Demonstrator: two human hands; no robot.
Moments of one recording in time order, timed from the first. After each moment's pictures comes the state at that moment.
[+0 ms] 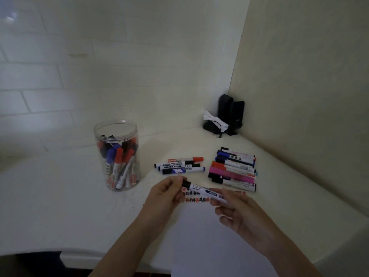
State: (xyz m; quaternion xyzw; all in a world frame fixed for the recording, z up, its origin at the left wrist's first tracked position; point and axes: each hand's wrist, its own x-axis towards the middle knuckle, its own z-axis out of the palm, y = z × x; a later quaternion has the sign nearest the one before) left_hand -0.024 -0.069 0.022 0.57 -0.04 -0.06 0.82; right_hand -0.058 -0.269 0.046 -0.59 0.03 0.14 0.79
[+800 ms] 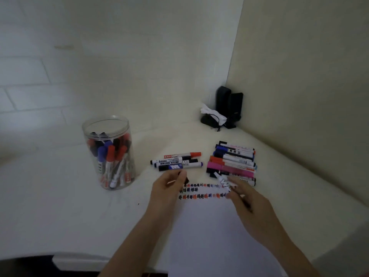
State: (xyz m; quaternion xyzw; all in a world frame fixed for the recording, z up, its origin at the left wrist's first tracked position) left_hand -0.003 -0.092 0.005 0.67 0.04 0.02 0.74; right_hand -0.058 -0.291 0.025 -0.89 -0.02 -0.10 0.44
